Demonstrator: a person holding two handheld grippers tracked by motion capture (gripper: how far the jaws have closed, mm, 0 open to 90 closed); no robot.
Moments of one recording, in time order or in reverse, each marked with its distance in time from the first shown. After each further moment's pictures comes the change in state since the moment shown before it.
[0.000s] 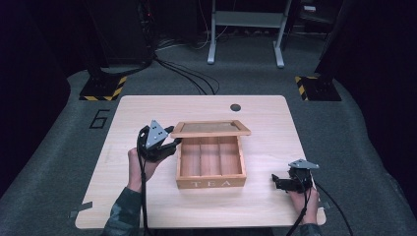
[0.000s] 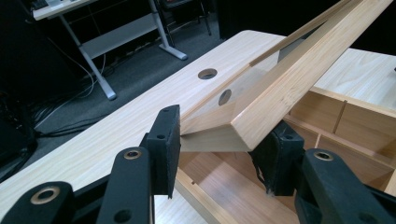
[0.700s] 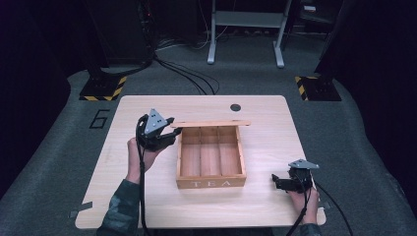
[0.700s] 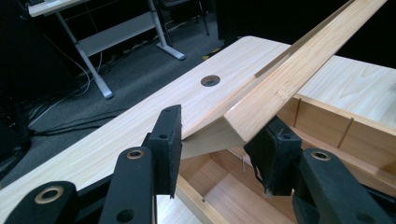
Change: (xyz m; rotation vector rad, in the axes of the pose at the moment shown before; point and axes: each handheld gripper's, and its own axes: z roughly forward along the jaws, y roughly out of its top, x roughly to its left) left arm 0.020 0.022 0.007 0.006 -0.017 -0.025; right arm 0.000 0.000 0.000 -0.001 -0.001 0.004
